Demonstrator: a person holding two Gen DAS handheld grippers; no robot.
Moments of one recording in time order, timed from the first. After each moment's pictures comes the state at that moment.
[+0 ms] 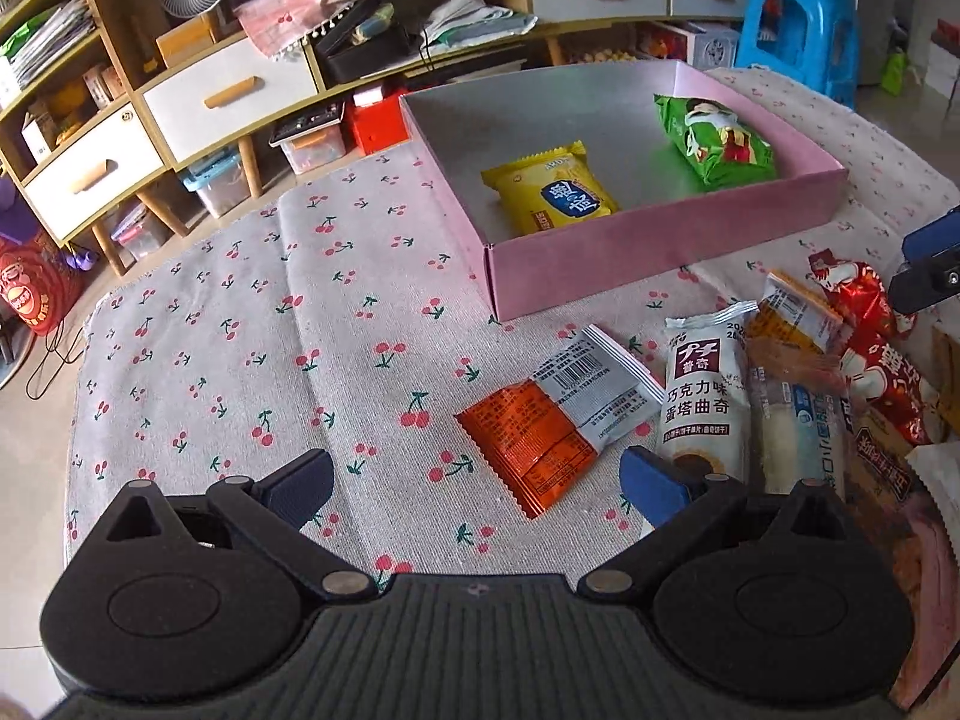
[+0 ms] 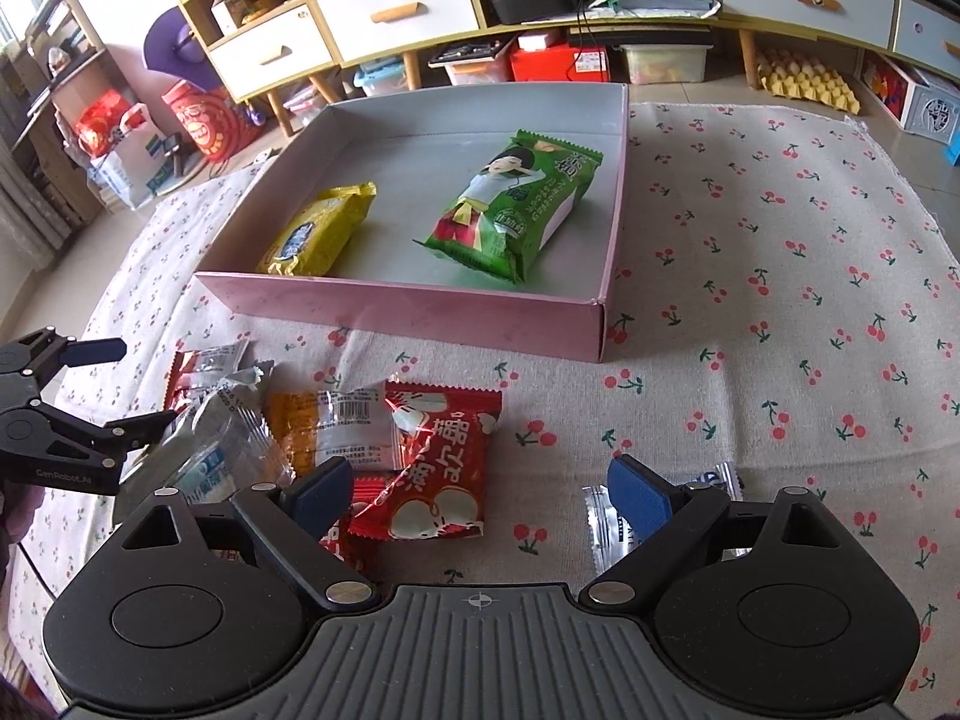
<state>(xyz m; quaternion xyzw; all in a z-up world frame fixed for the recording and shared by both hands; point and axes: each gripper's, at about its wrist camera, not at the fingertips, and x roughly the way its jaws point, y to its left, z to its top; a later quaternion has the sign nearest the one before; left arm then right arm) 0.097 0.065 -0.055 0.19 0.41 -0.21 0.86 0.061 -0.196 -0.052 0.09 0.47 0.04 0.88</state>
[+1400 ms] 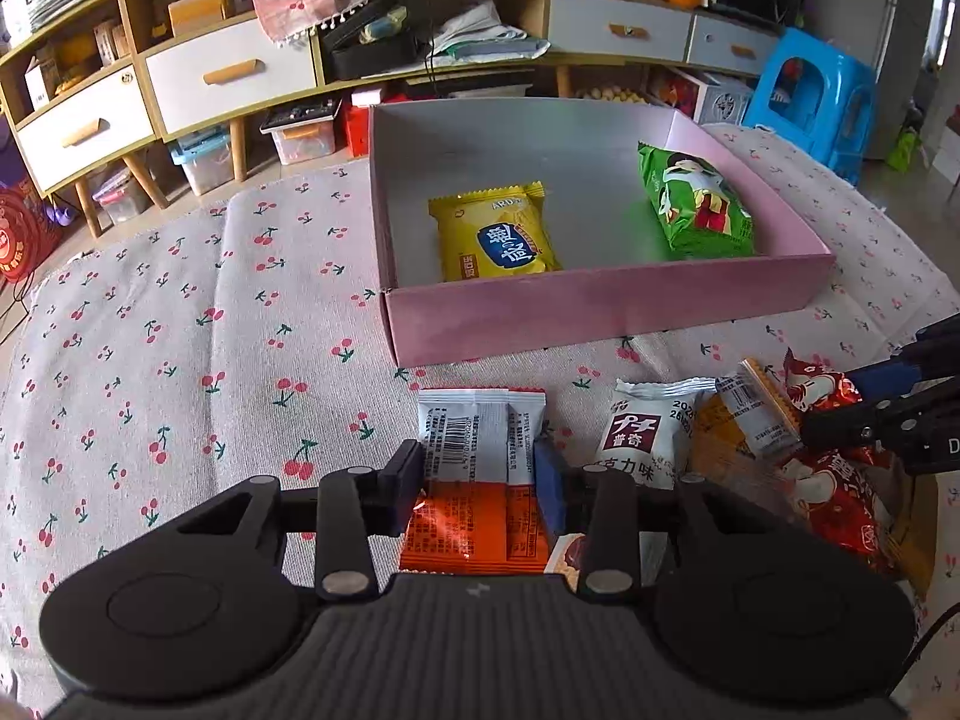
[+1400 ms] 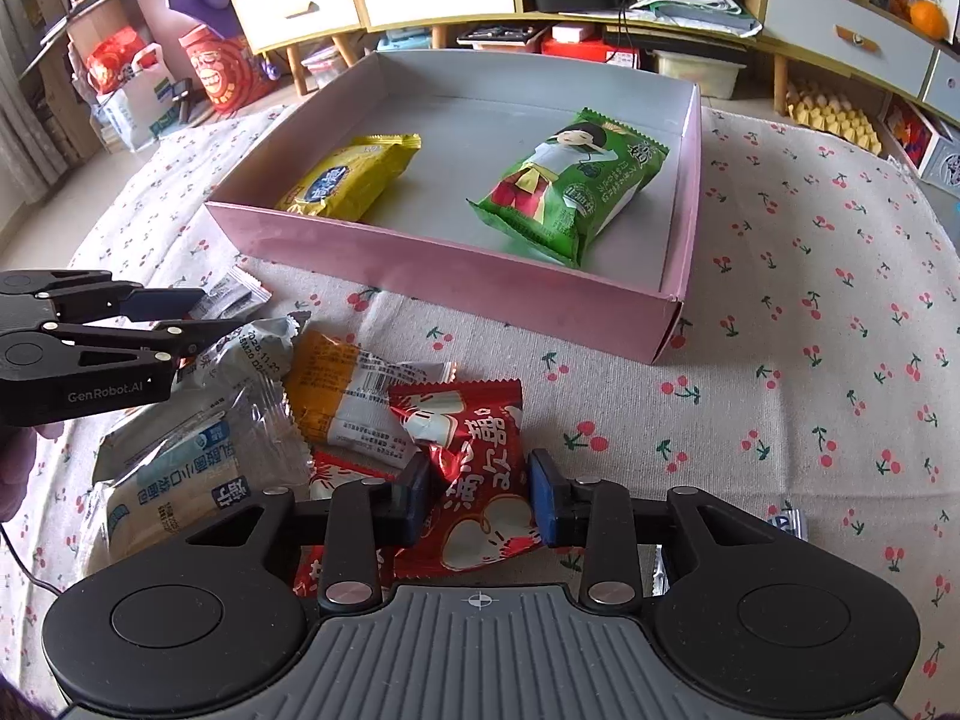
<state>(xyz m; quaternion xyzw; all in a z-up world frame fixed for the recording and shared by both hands) 0.108 0.048 -0.052 0.10 0.43 -0.21 0.87 0.068 -0.169 -0.061 0.05 0.48 0.05 0.87</state>
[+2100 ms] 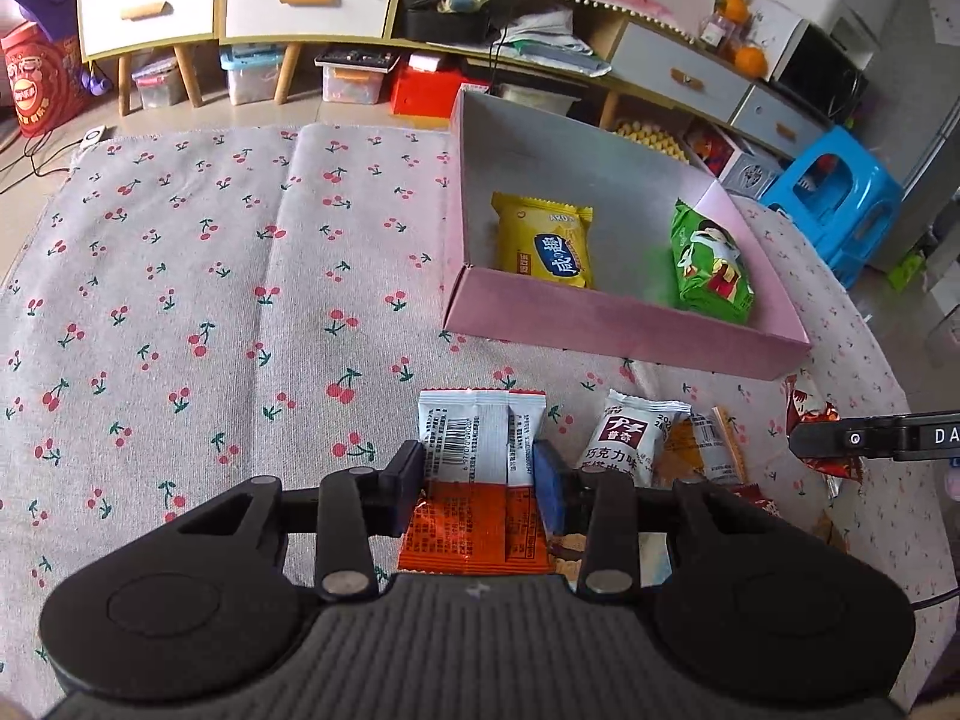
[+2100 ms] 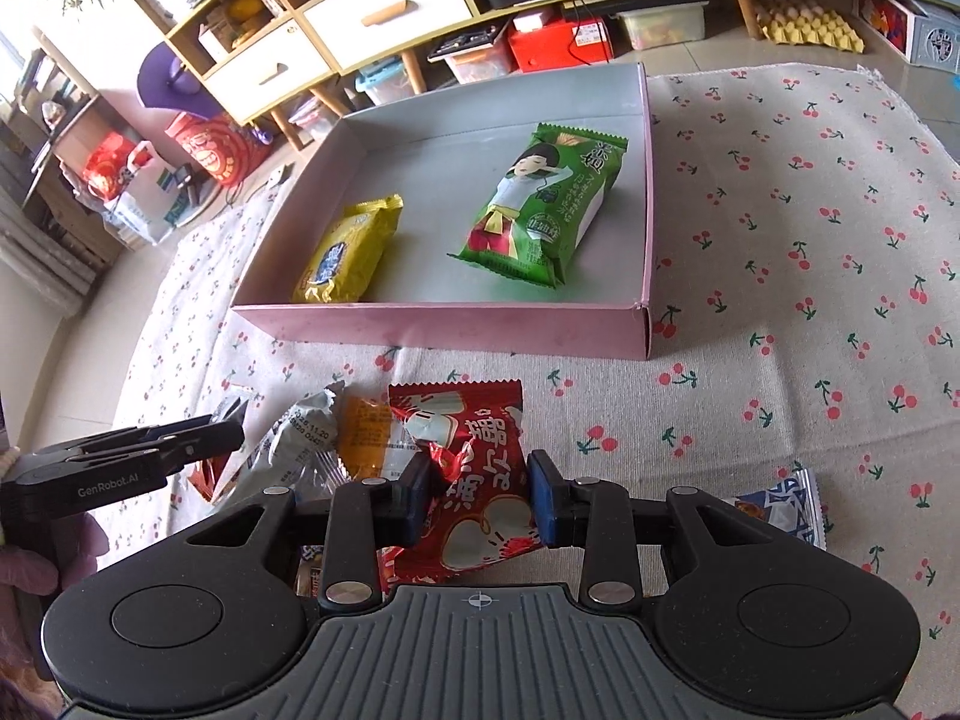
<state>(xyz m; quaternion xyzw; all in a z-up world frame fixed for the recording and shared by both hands) 0.103 0.077 -0.037 -0.04 0.47 -0.19 0.86 0.069 -0.201 -0.035 0.18 0.48 0.05 0.86</state>
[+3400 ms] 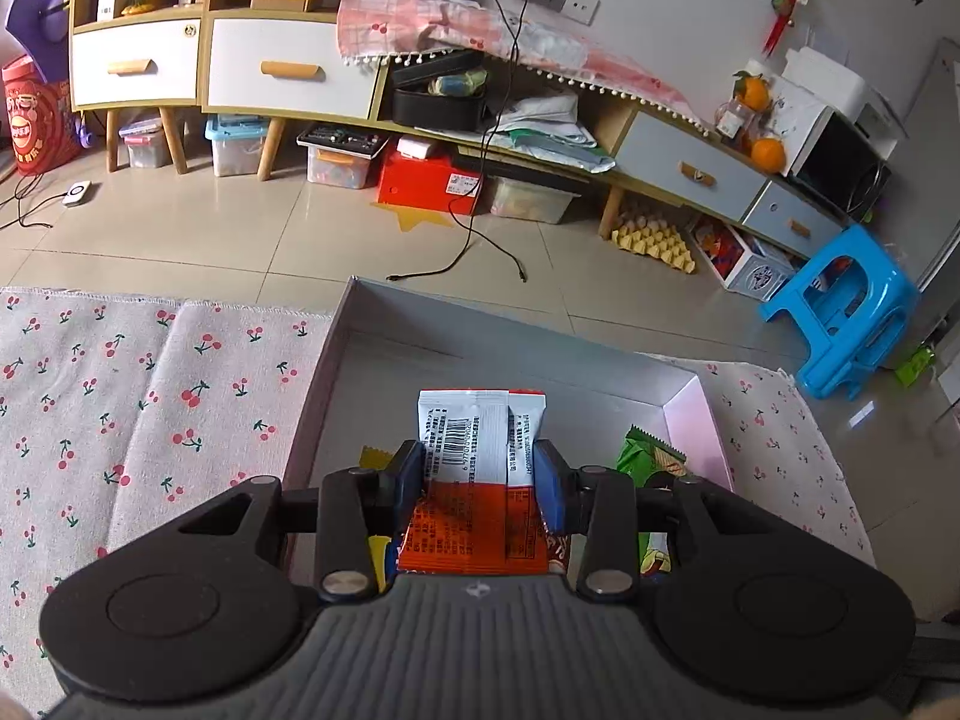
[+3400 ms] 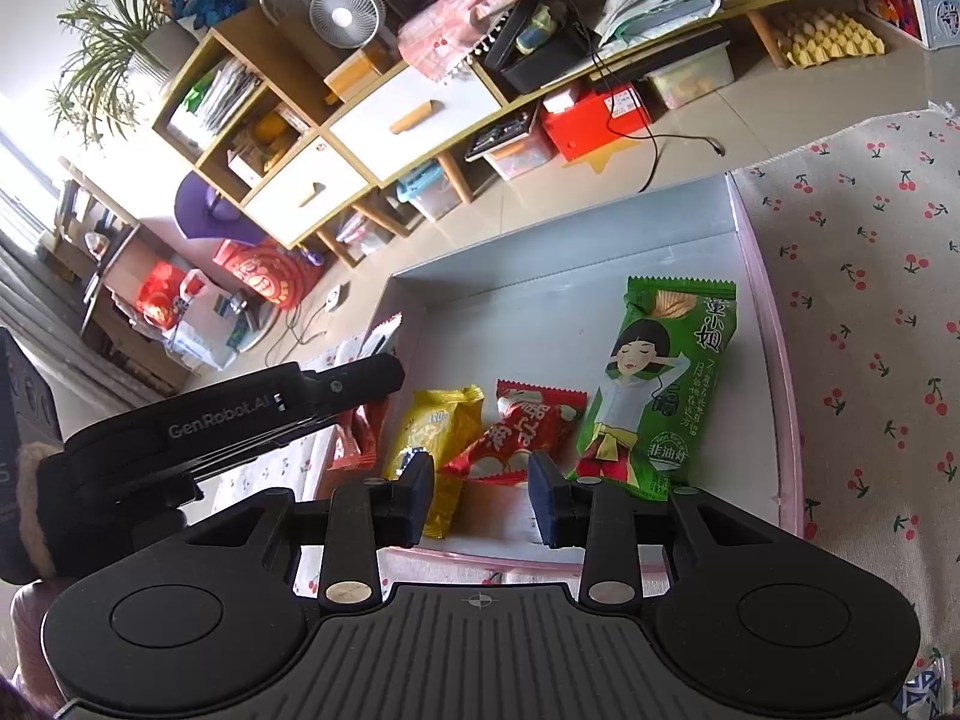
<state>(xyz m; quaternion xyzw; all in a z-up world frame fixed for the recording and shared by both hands) 0.189 -0.004 -0.015 -0.08 0.41 -0.16 0.89 0.144 -0.203 -0.025 0.28 0.39 0.08 0.87</state>
